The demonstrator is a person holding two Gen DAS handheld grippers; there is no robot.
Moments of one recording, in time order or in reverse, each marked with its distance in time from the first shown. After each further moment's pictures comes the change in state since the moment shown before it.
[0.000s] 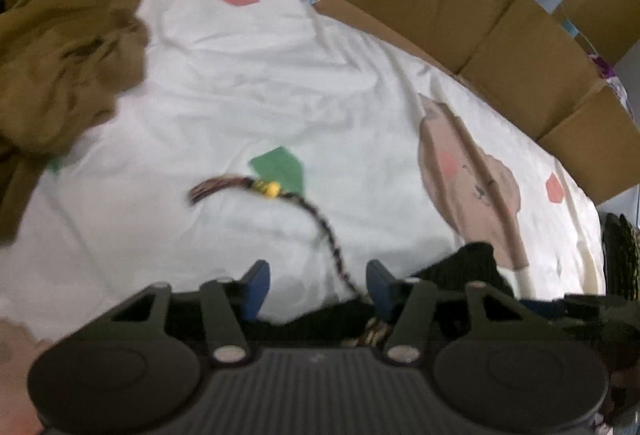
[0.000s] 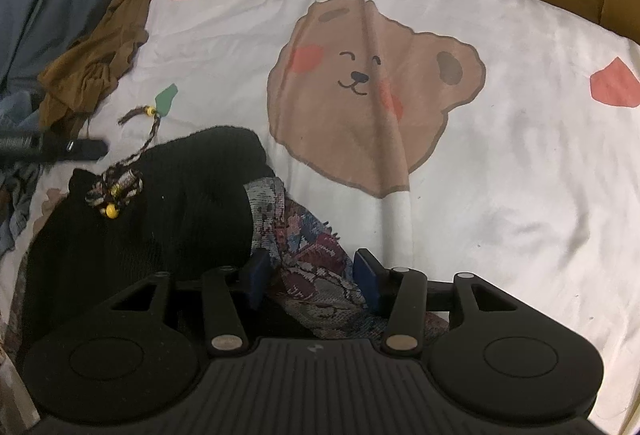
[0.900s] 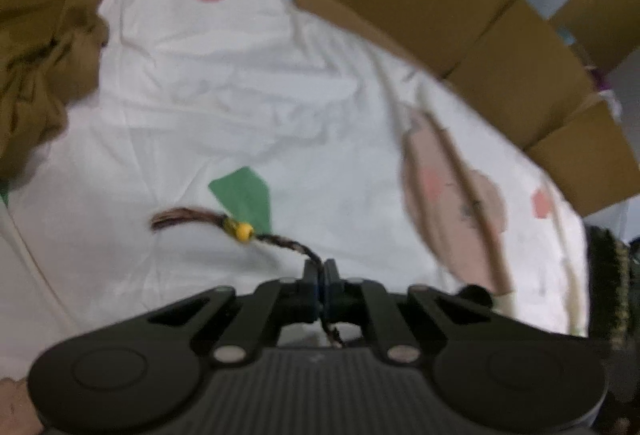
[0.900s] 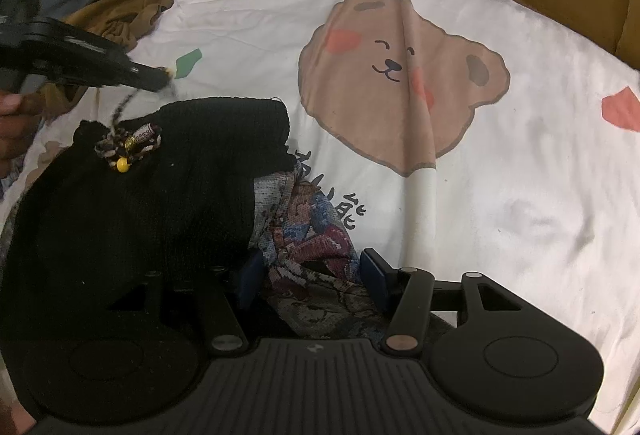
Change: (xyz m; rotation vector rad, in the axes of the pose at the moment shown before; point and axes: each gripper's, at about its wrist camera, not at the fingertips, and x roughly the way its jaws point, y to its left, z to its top) left arm 0.005 -0.005 0.018 -0.045 -0.002 -0.080; right arm -0.004 0.020 -0.017 -0.099 0.007 -0.029
